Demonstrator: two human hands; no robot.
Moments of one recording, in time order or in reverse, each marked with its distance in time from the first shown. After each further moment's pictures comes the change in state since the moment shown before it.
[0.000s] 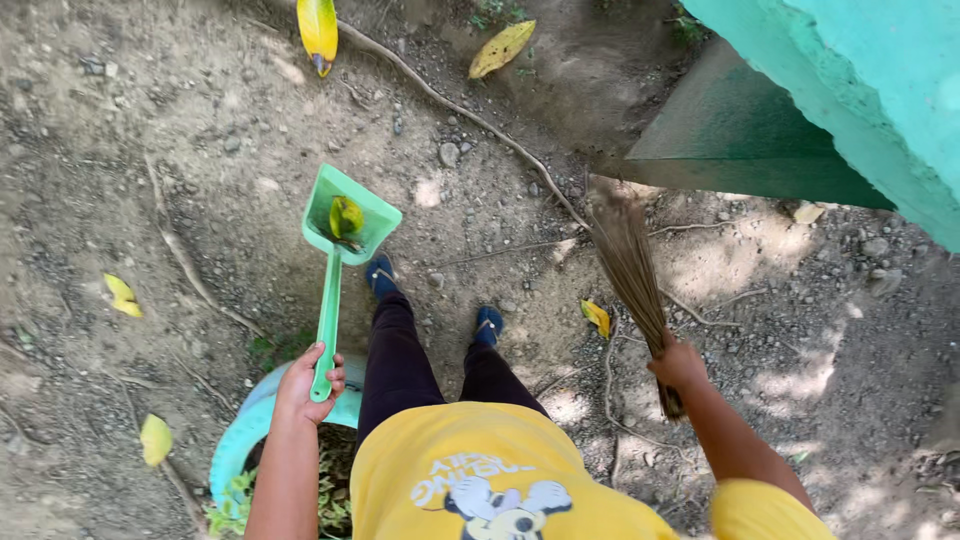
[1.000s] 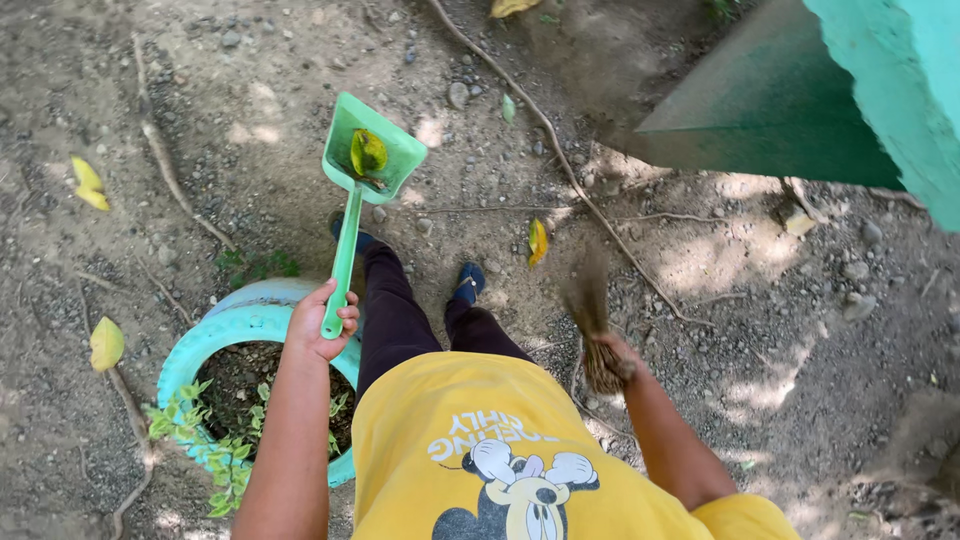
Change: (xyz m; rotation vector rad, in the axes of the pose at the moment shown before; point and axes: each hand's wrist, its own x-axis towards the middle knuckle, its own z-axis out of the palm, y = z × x) left_hand -0.051 -0.118 0.009 -0.196 -0.128 0.066; right_hand -0.004 0.009 0.131 1.337 -0.448 0.093
